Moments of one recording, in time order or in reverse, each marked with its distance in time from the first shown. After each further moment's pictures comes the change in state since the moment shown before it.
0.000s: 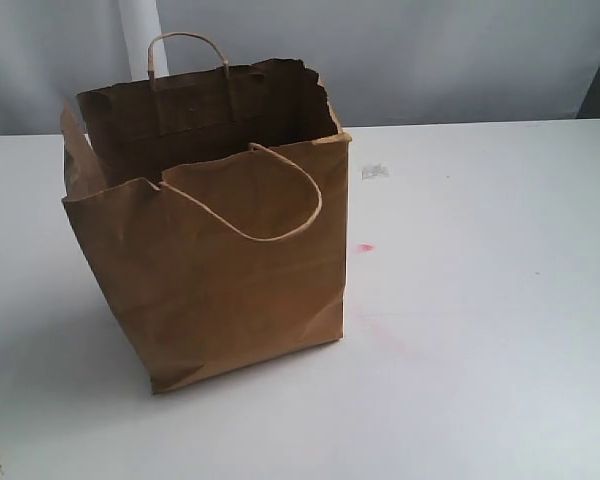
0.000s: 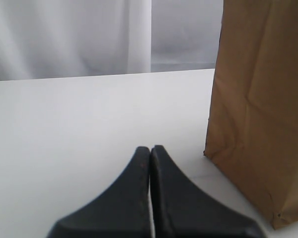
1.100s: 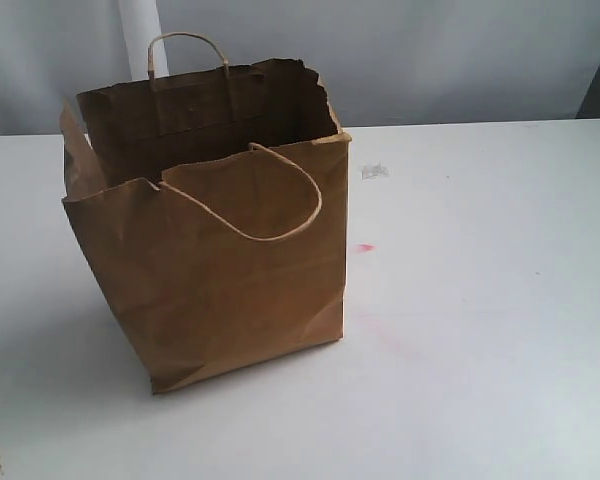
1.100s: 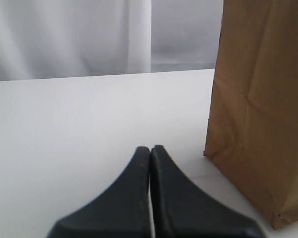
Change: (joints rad) left arm 0.000 0.000 0.000 0.000 0.000 0.000; right arm -0.200 -0.303 0.637 -0.241 -0.653 -0.078
